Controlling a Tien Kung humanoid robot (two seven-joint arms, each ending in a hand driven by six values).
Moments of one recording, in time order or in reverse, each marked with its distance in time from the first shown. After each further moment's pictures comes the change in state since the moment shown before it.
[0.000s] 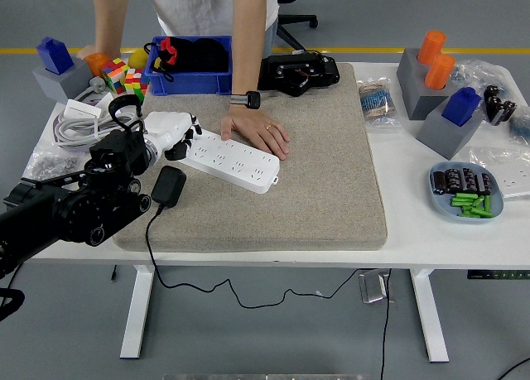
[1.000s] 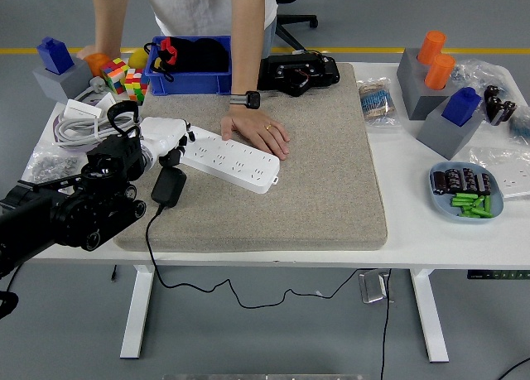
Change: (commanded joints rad) left arm -0.006 -0.004 0.102 0.041 -0.015 -0.010 0.011; right arm 0.002 -0.001 -0.007 0.002 0.002 0.000 0.001
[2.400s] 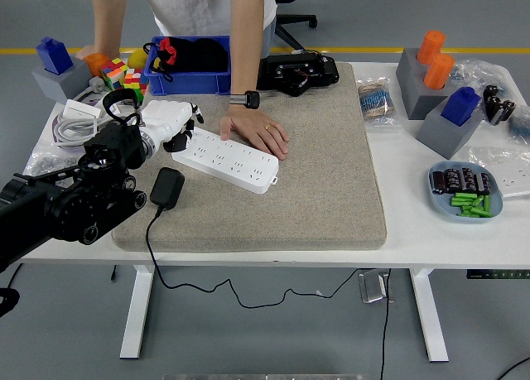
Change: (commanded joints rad) left arm 0.019 0.034 -0.157 -0.111 0.081 0.035 -0.028; right arm -0.002 0.002 -0.005 0.001 0.002 -0.002 0.002
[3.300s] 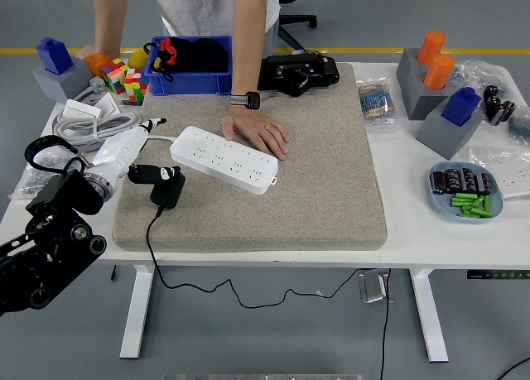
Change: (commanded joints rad) left arm 0.449 0.119 -0.409 -0.384 0.055 0.017 0.071; right arm -0.003 0.007 0.019 0.003 -0.012 -0.002 0.001
